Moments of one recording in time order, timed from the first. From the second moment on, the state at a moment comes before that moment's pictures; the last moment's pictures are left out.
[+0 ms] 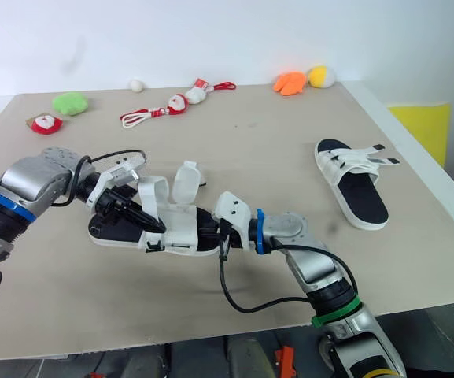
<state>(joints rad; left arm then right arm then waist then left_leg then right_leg) -1.01 0.87 -0.62 0.35 -0.62 0.58 -1.61 -0.51 -0.42 0.32 -0.10 0.18 0.47 0.97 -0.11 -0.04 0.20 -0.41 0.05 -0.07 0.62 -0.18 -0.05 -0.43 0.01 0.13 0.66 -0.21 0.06</state>
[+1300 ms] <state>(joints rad) -0.77 0.88 -0.40 0.08 -0.51 0.62 -1.60 -0.51 -0.42 0.33 -0.09 0.19 0.49 0.98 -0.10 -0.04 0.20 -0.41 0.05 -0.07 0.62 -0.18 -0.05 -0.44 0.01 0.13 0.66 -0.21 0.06</state>
